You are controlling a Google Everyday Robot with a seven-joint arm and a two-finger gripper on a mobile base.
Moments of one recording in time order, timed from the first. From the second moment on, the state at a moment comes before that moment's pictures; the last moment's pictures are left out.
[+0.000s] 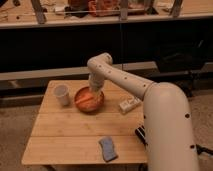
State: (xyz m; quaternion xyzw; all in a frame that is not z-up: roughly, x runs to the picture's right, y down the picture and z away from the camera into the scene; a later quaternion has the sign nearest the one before) arm -0.071 0.019 0.885 -0.27 -0.17 -0.18 0.93
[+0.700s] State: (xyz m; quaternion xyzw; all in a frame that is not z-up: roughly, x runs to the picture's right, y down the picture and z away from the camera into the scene) arm -0.071 0.019 0.887 -0.27 -0.17 -0.18 0.93
